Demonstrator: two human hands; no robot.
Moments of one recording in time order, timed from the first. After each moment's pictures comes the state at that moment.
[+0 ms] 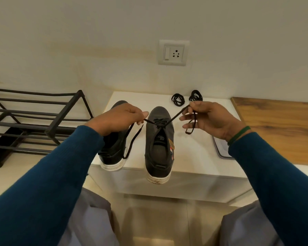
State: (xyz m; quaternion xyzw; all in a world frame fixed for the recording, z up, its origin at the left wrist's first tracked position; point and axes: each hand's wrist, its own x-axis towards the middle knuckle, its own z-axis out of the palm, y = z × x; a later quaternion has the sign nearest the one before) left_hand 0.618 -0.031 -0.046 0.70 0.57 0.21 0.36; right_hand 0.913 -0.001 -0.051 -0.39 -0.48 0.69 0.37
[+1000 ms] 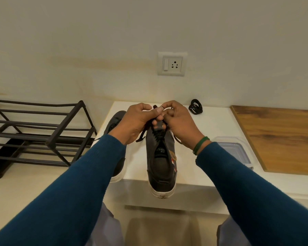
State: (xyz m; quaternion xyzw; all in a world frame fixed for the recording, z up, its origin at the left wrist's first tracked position) left_hand 0.671 -0.006 -0.052 0.45 0.44 0.51 0.59; right_hand 0.828 -0.002 -0.052 -0.44 -0.58 0.52 0.45
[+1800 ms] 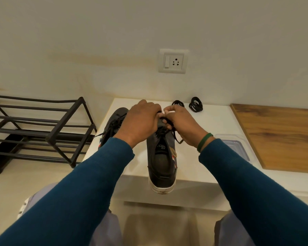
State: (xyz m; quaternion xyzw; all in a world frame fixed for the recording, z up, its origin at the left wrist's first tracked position) left_hand 0.672 -0.010 -0.064 0.80 0.55 0.23 -0.06; right_hand 0.831 -0.003 -0.050 -0.50 -0.55 0.56 0.37
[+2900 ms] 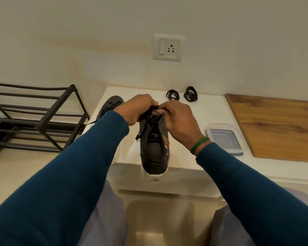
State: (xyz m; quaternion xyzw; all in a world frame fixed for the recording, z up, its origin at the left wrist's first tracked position) left_hand 0.694 0.018 -0.059 0.46 0.63 0.30 0.55; right_hand 0.846 -0.035 -0.062 -0.50 -0.80 0.10 0.31
